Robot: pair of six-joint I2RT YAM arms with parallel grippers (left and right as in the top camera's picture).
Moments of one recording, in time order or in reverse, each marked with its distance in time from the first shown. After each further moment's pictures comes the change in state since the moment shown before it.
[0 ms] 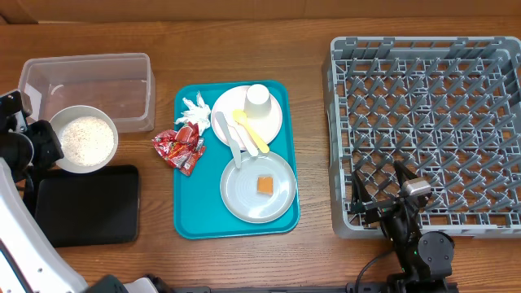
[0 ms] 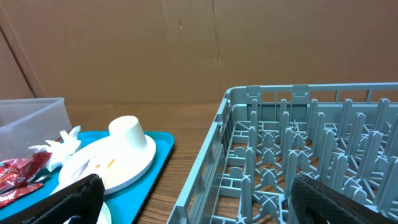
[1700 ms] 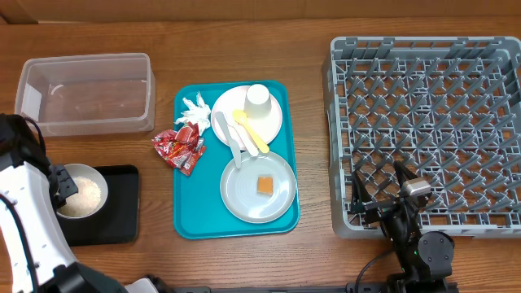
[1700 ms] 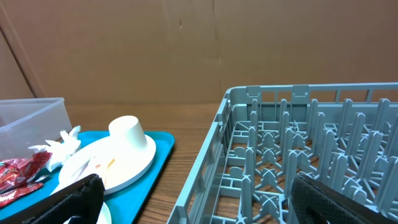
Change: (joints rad) left arm 0.000 0.000 -0.517 0.319 -0.503 -0.135; right arm 0.000 0.000 0.000 -0.001 0.000 0.000
